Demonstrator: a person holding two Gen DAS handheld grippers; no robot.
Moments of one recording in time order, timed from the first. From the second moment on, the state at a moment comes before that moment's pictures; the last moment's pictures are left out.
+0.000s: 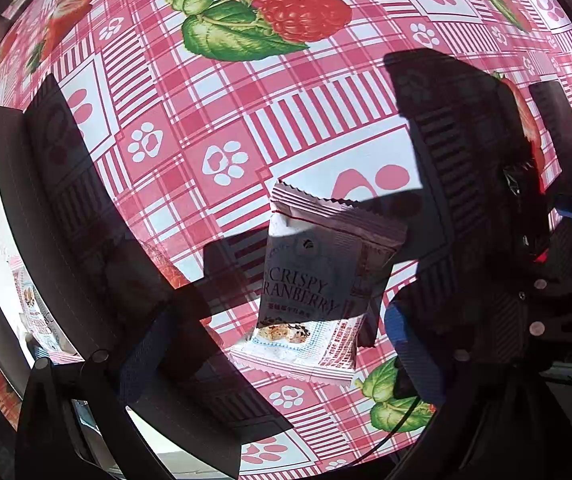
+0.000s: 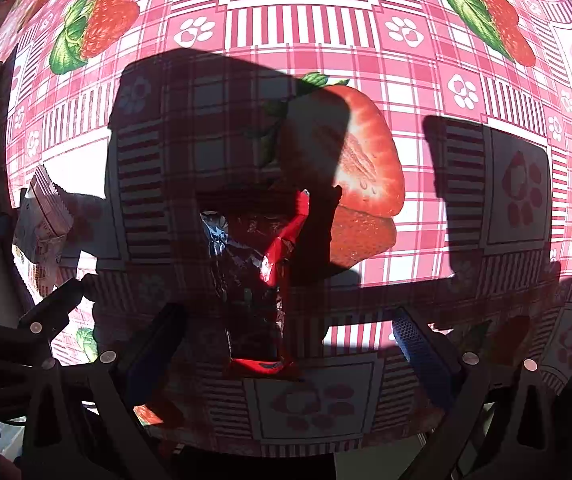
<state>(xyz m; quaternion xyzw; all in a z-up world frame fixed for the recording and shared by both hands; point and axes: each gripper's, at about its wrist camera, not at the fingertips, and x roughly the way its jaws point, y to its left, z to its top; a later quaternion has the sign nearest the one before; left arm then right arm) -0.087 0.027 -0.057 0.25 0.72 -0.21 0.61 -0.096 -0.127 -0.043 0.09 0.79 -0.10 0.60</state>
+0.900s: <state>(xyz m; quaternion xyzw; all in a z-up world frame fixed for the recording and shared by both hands) -0.087 0.027 -0.056 0.25 0.72 -0.21 0.61 -0.094 -0.126 -0.044 0.09 0.79 -0.10 0.60</state>
